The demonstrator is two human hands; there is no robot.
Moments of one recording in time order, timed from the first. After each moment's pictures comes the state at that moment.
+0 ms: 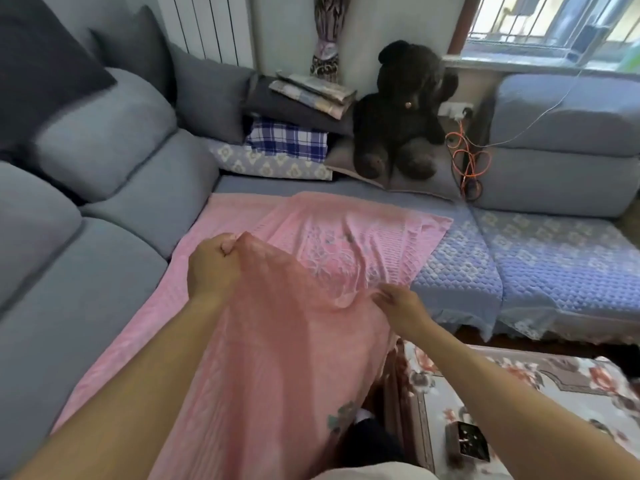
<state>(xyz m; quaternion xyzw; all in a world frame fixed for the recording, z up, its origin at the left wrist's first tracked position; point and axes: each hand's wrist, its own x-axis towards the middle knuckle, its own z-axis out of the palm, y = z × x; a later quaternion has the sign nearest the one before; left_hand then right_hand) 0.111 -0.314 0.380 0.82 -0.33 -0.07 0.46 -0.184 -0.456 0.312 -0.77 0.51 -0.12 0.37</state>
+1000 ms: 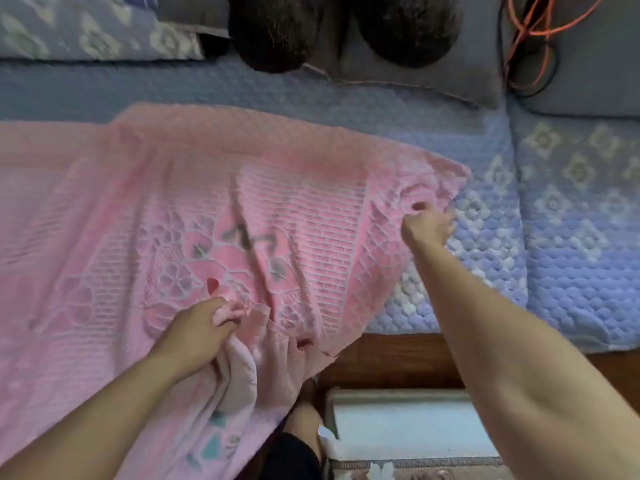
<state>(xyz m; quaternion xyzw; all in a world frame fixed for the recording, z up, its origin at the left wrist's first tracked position) 0.085 -0.872 0.051 0.79 -0.42 -0.44 0.02 -0.204 -1.153 -0.010 -0.48 0.81 -0.02 0.34</state>
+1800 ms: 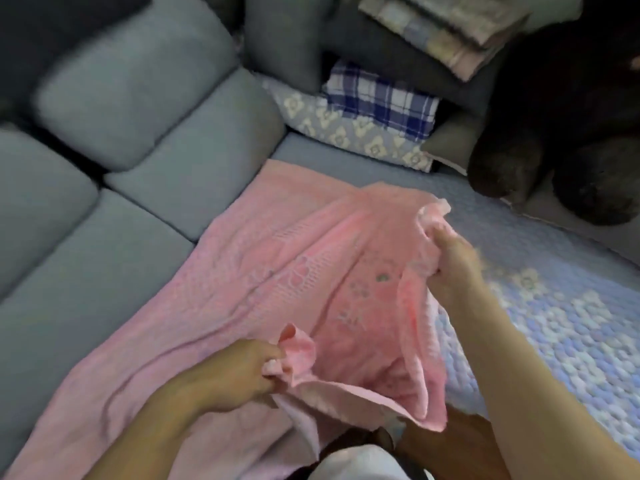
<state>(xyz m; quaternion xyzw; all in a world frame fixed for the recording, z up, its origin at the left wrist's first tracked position) 0.141 -0.622 0.311 0.78 -0.37 -0.49 0.10 0.020 -0.941 0.263 -0.36 0.46 -0.23 0.78</state>
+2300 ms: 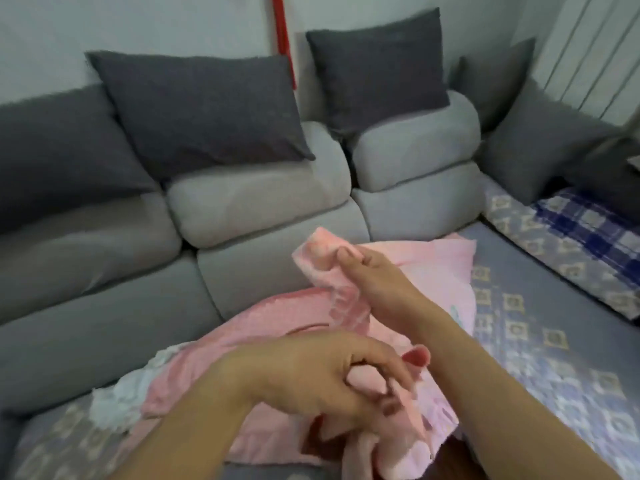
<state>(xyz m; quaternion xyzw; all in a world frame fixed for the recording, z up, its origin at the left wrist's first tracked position) 0.072 -0.277 0.505 0.78 -0.38 -0.35 0.36 0.145 -0.438 0.436 -0.69 -0.06 0.10 0.72</state>
